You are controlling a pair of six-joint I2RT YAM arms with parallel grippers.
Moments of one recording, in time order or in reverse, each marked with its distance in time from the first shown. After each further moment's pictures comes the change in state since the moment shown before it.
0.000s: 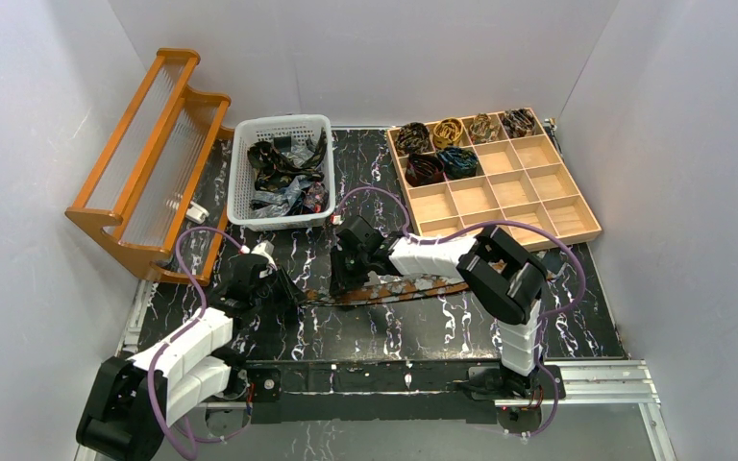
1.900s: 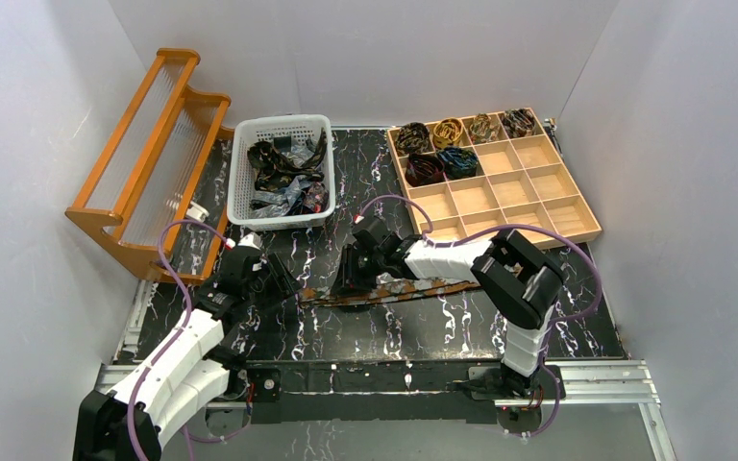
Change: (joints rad) left arm 0.000 -0.145 0.146 -0.303 -0.124 -0.022; right arm -0.042 -0.096 -0.140 0.096 -0.092 0.294
